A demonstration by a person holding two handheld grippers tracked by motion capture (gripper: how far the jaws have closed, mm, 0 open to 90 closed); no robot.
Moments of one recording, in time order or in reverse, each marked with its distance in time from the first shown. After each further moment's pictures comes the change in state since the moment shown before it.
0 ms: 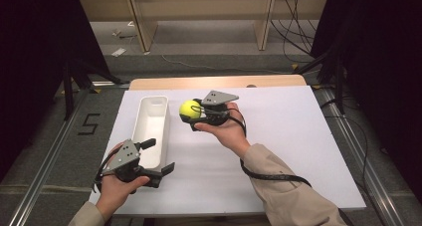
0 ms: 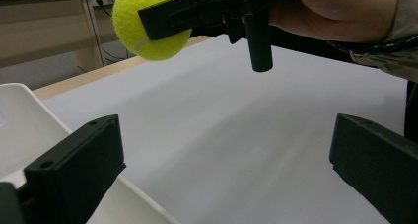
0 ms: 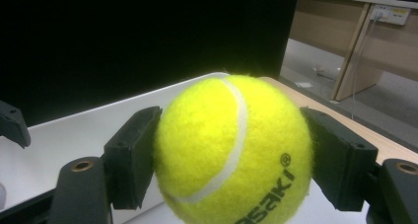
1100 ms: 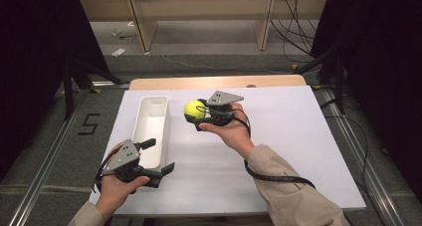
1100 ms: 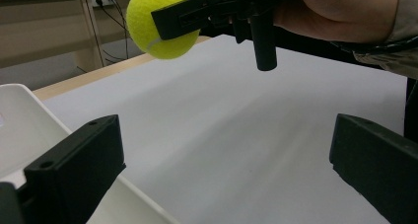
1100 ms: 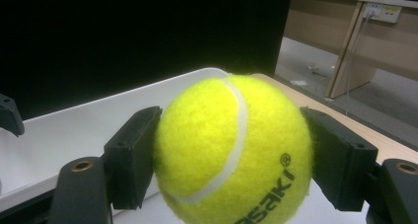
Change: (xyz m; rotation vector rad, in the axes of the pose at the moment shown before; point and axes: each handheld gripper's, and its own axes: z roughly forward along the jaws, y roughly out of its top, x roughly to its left) left arm 0.000 0.000 0.000 -0.001 0.002 -0.001; right arm -0.006 -0.005 -0.010 0.004 -0.017 0.005
